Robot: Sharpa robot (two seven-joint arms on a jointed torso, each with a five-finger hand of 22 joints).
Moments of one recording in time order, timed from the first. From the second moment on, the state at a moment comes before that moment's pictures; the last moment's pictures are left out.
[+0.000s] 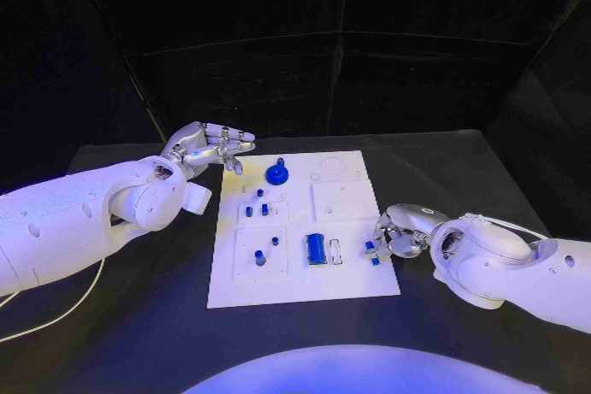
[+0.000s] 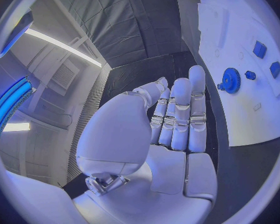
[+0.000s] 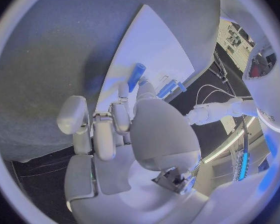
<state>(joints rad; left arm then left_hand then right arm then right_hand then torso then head) 1.20 -0.81 -0.06 1.40 -0.18 -0.21 0.28 1.39 -0.10 0.45 0.00 0.05 1.02 0.18 0.13 0.07 1.05 0.11 0.20 0.08 1.20 0.03 1.01 0.53 0.17 1.20 0.12 0.61 0.73 1.07 -1.09 -0.18 1.83 -1.50 -0.33 -0.43 1.34 0.02 -0.29 0.18 0.27 1.02 0.07 0.39 0.37 1.41 0.00 1.25 1.31 1.46 -0.06 1.52 1.31 0.09 1.30 0.05 1.31 1.07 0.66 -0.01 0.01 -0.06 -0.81</state>
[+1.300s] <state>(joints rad) 1.20 -0.81 -0.06 1.40 -0.18 -0.21 0.28 1.39 -0.10 0.45 0.00 0.05 1.02 0.18 0.13 0.07 1.05 0.11 0.20 0.08 1.20 0.02 1.01 0.53 0.17 1.20 0.12 0.61 0.73 1.06 -1.09 -0.18 1.87 -1.52 -0.35 -0.45 1.43 0.01 -0.07 0.09 0.52 1.04 0.06 0.33 0.35 1.40 -0.01 1.24 1.31 1.47 -0.07 1.52 1.31 0.09 1.31 0.04 1.31 1.09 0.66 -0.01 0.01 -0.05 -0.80</state>
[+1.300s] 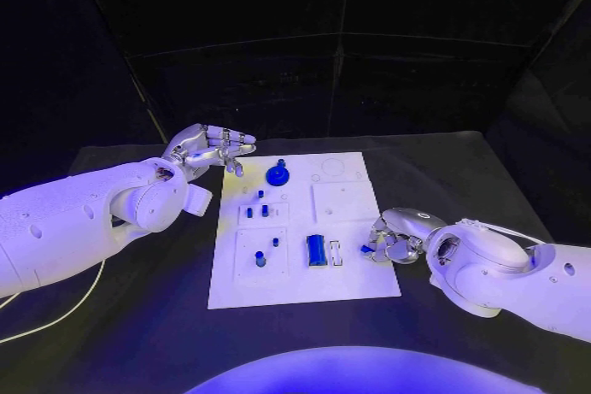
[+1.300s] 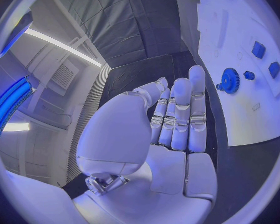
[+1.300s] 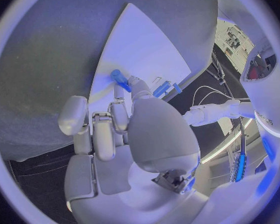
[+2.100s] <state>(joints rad) 1.20 -0.81 -0.06 1.40 -0.18 -0.21 0.28 1.39 -0.10 0.45 0.00 0.05 1.02 0.18 0.13 0.07 1.05 0.11 0.20 0.08 1.20 0.02 1.01 0.53 0.17 1.20 0.12 0.61 0.73 1.06 -1.01 -0.19 1.86 -1.30 -0.49 -0.41 1.38 -0.03 0.08 0.14 0.51 1.04 0.06 0.33 0.35 1.41 -0.01 1.26 1.31 1.47 -0.07 1.53 1.31 0.09 1.31 0.04 1.32 1.10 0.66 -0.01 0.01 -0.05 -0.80</state>
